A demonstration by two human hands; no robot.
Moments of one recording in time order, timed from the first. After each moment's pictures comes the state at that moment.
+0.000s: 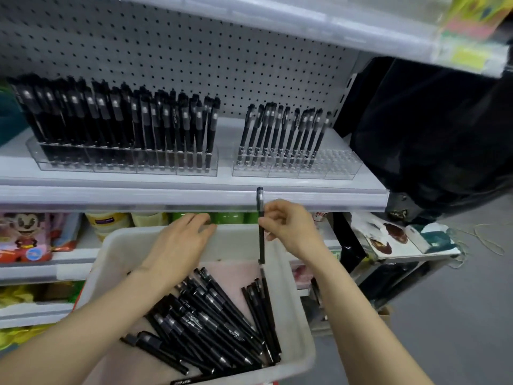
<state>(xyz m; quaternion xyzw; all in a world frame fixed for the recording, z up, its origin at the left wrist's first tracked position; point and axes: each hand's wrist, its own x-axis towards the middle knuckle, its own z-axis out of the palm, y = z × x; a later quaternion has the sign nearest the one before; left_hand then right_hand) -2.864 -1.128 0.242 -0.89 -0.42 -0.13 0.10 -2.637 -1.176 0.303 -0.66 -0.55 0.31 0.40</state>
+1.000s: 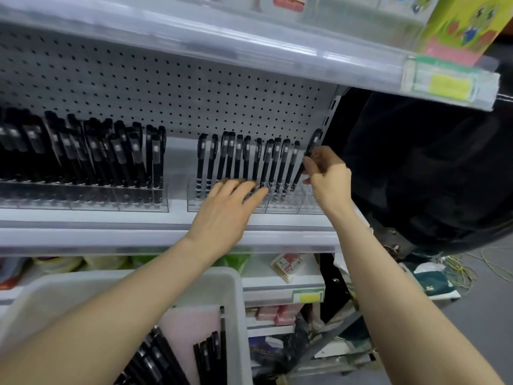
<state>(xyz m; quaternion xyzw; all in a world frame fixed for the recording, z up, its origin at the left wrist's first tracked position) -2.695 -1.054 0.311 -0.88 -0.37 -0.26 0.16 -2.484 -1.063 0.377 -0.67 -0.53 0.06 0.52</state>
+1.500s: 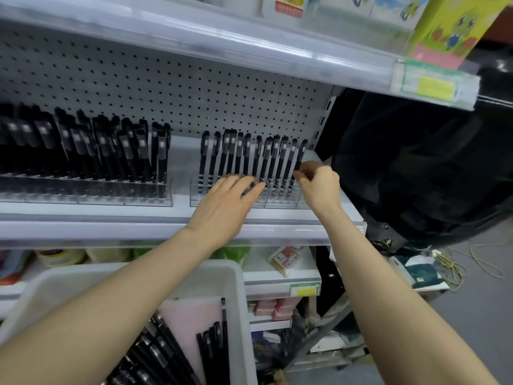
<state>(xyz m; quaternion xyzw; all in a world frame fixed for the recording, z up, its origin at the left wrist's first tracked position) -2.702 -1.058 0.316 -0.89 -0.36 -0.24 0.14 -2.494 -1.069 0.366 -0.75 -0.53 0.04 0.39</state>
